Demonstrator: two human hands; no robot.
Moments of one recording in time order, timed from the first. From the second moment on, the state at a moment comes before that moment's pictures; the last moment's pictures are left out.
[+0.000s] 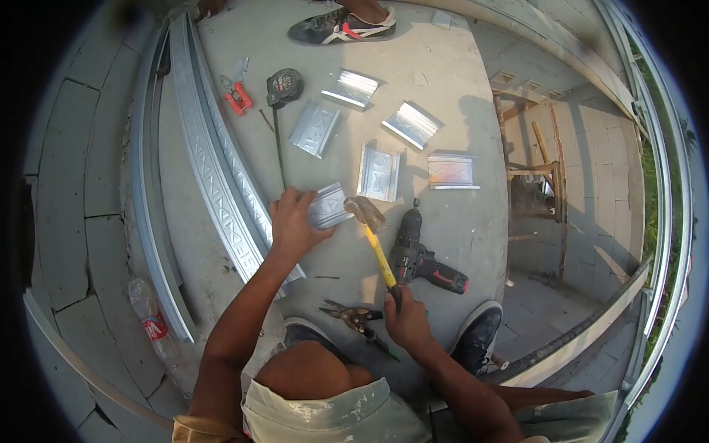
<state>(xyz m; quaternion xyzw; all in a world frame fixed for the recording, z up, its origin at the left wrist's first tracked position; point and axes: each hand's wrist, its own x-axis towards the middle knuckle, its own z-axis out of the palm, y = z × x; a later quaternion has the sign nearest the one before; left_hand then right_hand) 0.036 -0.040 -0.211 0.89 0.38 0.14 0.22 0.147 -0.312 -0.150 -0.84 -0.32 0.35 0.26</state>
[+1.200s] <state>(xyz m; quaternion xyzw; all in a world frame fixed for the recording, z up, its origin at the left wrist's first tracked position) 0.107 -0.020 -0.181 0.77 0.61 0.05 0.20 0.201 -0.249 -0.106 -0.79 -0.24 0.42 0.37</state>
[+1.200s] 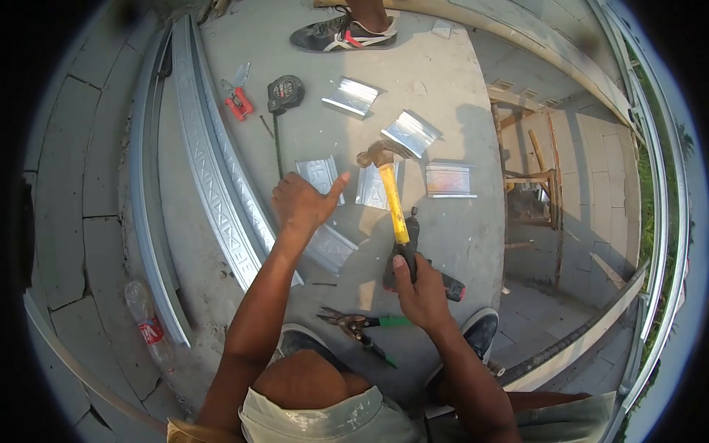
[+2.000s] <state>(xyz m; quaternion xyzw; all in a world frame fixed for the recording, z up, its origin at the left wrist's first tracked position) 0.091 0.006 -0.205 0.86 0.46 0.02 0.21 0.202 -0.167 -0.159 -0.82 -0.44 0.25 0.26</state>
